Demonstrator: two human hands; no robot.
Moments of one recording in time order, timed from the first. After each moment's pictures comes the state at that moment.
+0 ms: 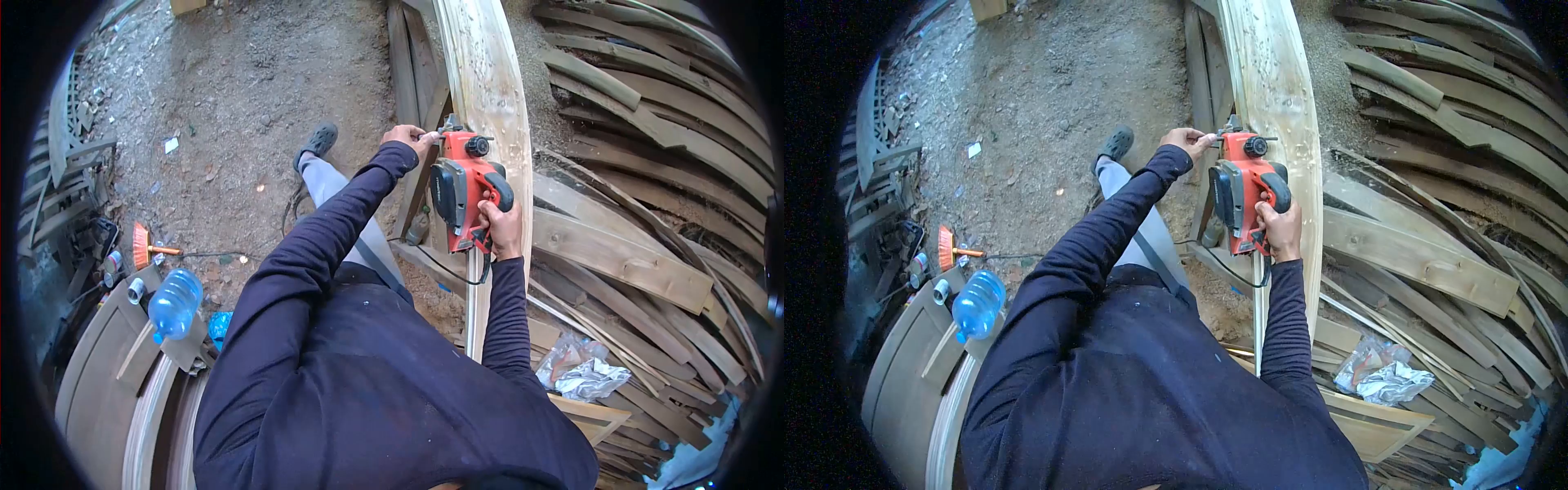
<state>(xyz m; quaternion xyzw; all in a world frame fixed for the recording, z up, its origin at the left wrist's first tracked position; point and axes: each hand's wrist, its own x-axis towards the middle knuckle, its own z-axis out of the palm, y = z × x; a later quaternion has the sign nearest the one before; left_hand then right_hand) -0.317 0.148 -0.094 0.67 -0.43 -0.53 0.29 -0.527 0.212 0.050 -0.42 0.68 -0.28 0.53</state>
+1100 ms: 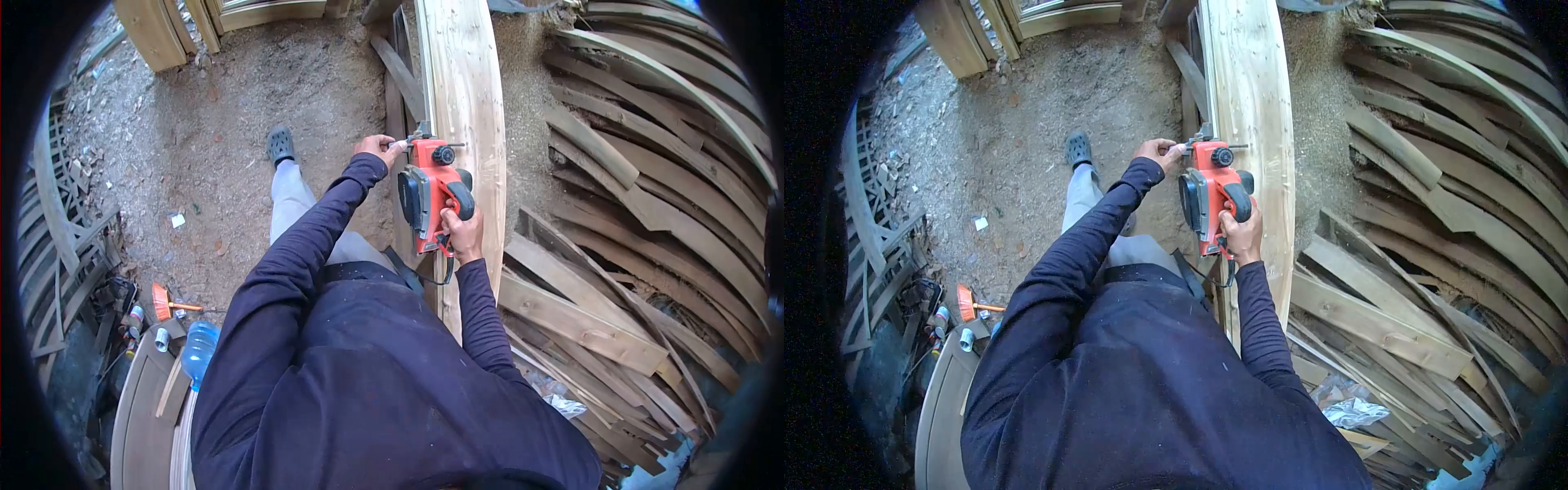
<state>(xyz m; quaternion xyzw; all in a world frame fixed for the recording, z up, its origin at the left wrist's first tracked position) -0.146 -0.223 -0.161 0.71 -0.36 -0.55 0.27 -0.363 -0.175 -0.035 -0.41 0.67 -0.25 0.56</state>
